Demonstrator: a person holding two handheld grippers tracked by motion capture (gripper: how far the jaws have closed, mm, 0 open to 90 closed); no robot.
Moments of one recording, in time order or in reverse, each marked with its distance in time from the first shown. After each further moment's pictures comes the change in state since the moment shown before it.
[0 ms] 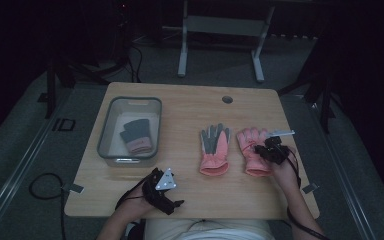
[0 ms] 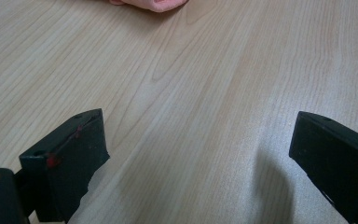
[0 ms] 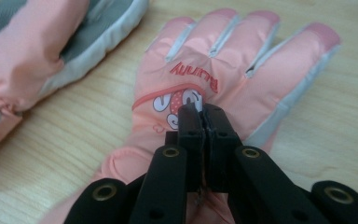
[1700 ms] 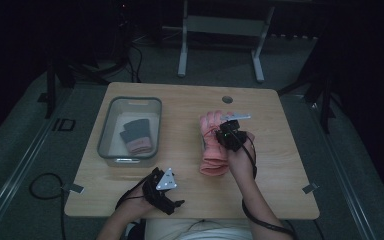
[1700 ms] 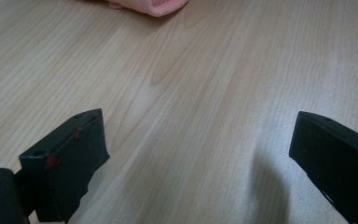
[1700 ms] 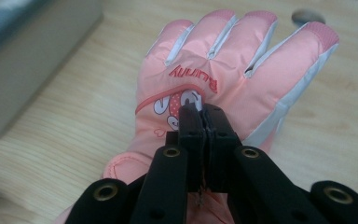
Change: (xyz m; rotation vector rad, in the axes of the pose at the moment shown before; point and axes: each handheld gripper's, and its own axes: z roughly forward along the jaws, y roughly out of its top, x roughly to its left) left arm -0.002 0.004 -0.002 0.008 0.002 0.003; right arm 0.143 0.086 -0.006 -0.057 -0.022 0.016
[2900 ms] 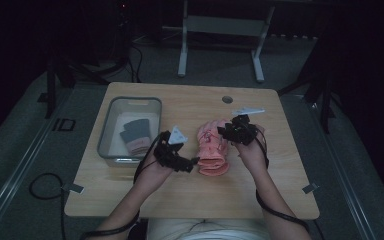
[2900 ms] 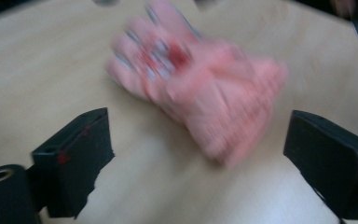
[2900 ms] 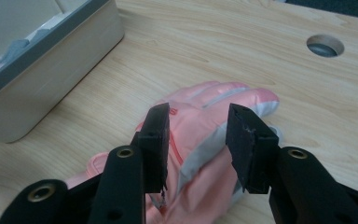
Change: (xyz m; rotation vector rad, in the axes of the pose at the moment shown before) left arm 0.066 0.115 -0.025 -0.120 0.162 -0.298; right arm -0.041 0.010 -0.003 -0.068 0.165 -0.036
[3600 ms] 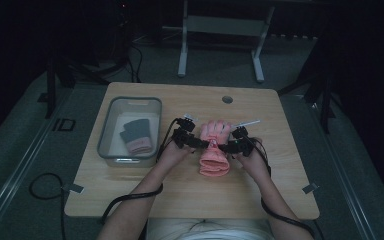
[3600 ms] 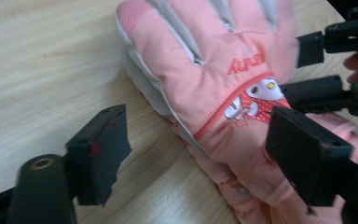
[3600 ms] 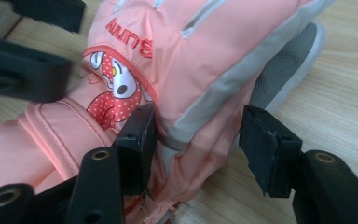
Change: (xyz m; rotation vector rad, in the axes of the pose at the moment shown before) left arm 0.041 -0.002 0.113 0.203 -0.117 -0.307; right arm -0.030 -0.050 0.044 0.222 0.067 0.096
